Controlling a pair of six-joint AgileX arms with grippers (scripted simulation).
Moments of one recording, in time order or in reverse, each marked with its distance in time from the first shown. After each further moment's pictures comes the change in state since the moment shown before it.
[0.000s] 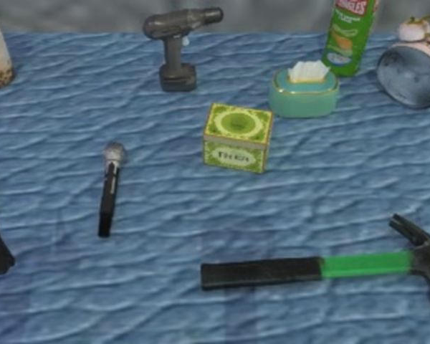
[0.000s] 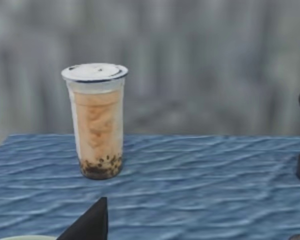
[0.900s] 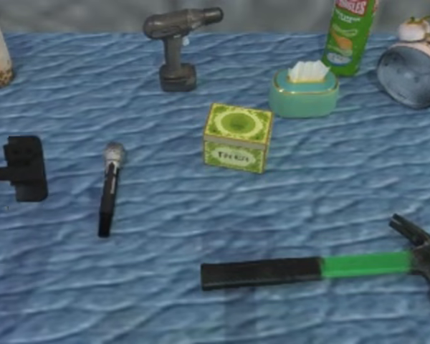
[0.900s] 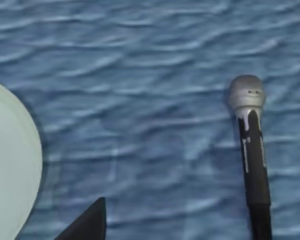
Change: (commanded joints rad) left arm -0.143 0.916 0.667 -0.458 -0.011 -0.135; right arm 0.000 0.000 0.000 0.000 0.000 0.000
